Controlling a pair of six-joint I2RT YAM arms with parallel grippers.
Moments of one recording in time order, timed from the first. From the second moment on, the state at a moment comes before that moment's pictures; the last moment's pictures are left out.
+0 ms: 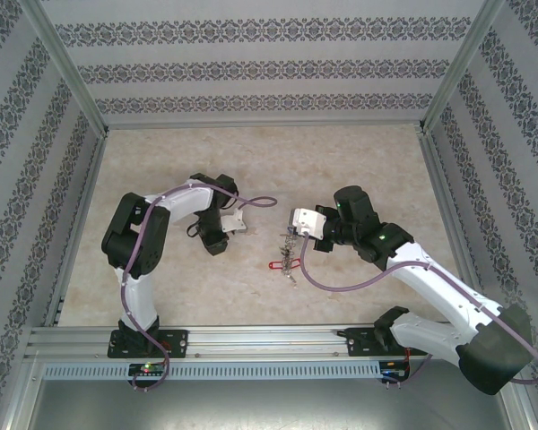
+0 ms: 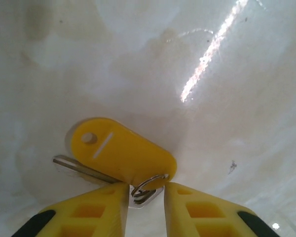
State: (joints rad) left arm -0.43 1.94 1.30 -1.08 0.08 0.62; right arm 0.55 1.06 0.79 -0.41 -0.36 -0.79
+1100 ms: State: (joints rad) left arm -0.43 1.61 1.31 -0.97 0.39 0.33; right arm 0.55 1.07 0.79 -0.41 -0.41 -0.78
